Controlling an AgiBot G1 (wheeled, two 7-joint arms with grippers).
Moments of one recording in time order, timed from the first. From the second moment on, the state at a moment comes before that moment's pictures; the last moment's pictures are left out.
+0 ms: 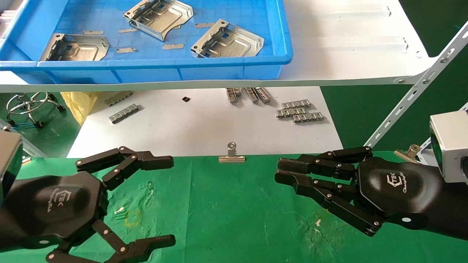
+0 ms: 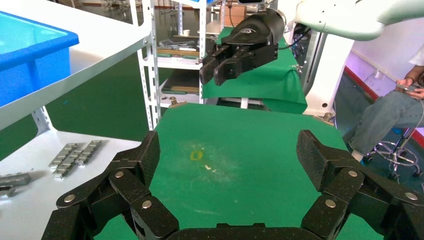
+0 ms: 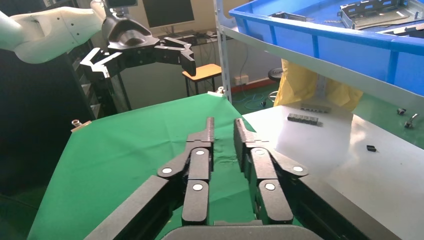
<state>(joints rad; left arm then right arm) -1.09 0.62 0.28 -1.28 0.74 1.49 -0.19 1.06 -0.55 -0.39 1.20 -0.62 -1.40 0.11</state>
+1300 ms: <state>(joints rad) -2.03 1.17 0.58 -0.27 1.38 1.05 -0.18 1.06 -0.55 -0.39 1.20 -0.62 -1.40 0.11</state>
